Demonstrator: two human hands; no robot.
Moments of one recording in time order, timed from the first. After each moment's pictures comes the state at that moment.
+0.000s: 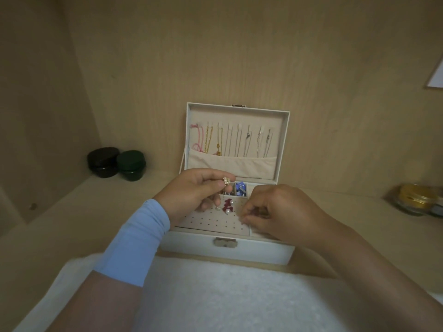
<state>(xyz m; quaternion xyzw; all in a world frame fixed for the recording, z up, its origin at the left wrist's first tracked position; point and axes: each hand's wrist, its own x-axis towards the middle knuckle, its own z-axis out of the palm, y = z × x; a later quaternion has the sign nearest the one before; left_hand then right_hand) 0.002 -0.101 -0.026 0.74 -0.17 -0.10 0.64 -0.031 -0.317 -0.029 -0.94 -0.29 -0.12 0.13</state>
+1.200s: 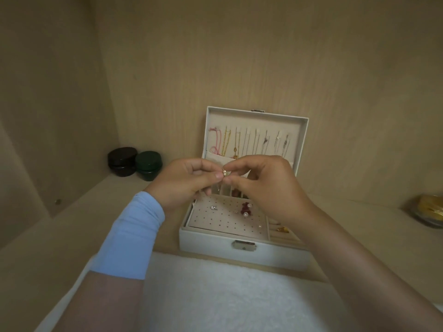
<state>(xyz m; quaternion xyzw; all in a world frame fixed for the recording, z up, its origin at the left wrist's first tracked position) 0.004 -0.056 -0.012 0.77 -0.14 -0.01 0.62 -0.013 -0.248 -0.002 -0.85 -0.21 -0.17 0.45</state>
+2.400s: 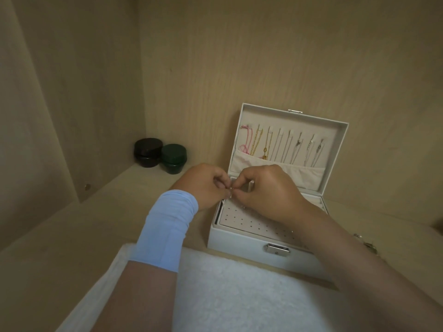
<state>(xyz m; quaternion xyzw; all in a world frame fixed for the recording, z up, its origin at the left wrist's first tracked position) 0.019 -0.030 -0.034 0.90 -0.10 0.03 0.41 0.026 -0.207 -0.029 -0.93 -0.25 -0.16 0.21</state>
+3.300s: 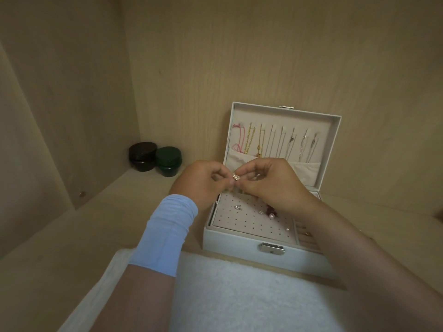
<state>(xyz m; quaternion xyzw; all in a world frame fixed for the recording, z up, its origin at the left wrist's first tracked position) 0.023 -0.044 -0.039 0.87 -0.12 0.10 0.46 0.028 -0.222 -0.024 -0.84 -0.15 -0.05 0.52</state>
